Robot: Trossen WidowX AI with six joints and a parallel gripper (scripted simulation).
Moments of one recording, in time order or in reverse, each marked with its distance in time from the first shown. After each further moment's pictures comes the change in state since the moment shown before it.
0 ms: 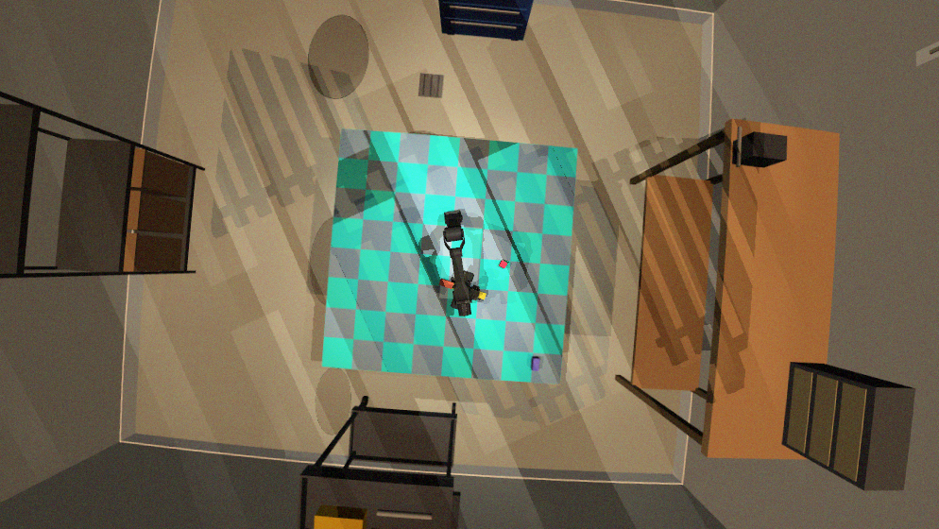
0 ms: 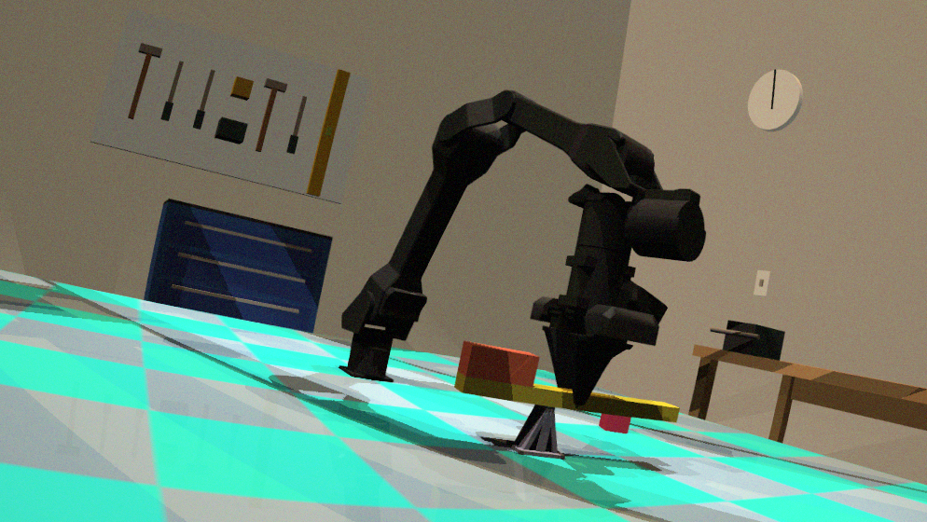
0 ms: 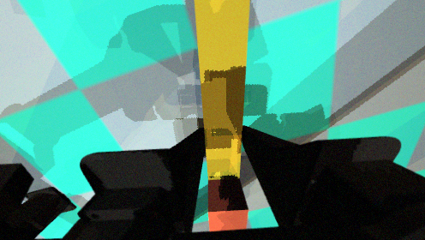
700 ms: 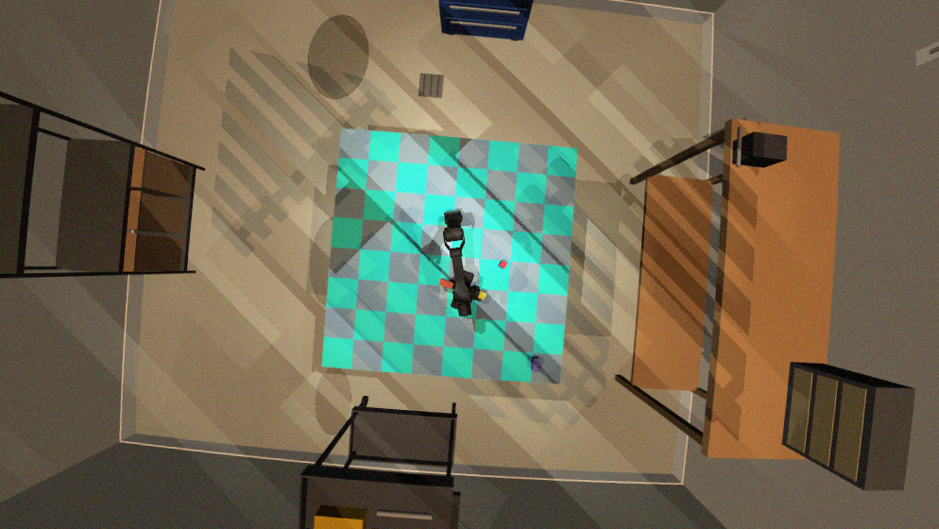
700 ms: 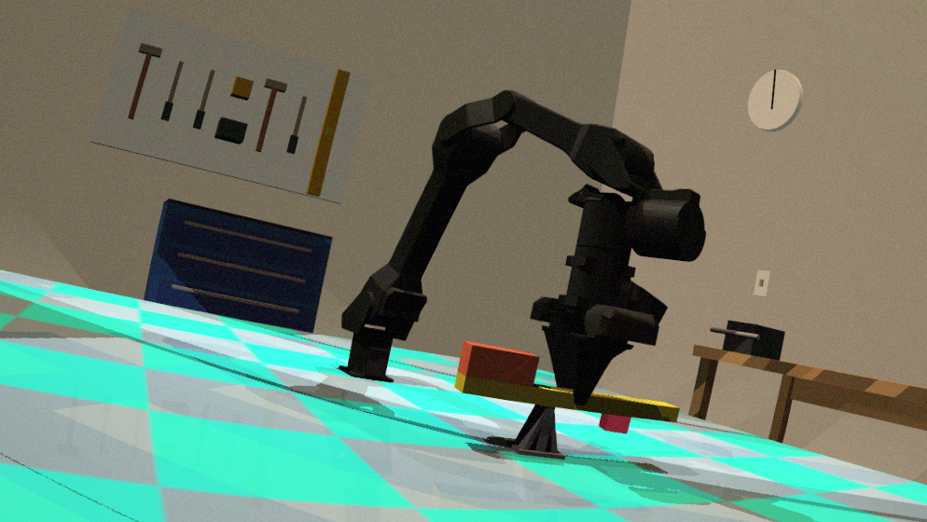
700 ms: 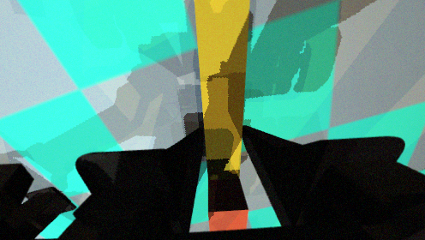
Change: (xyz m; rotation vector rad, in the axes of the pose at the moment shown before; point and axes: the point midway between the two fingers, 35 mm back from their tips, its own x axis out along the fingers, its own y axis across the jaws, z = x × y) arm 0.000 0.000 0.000 0.000 0.000 0.000
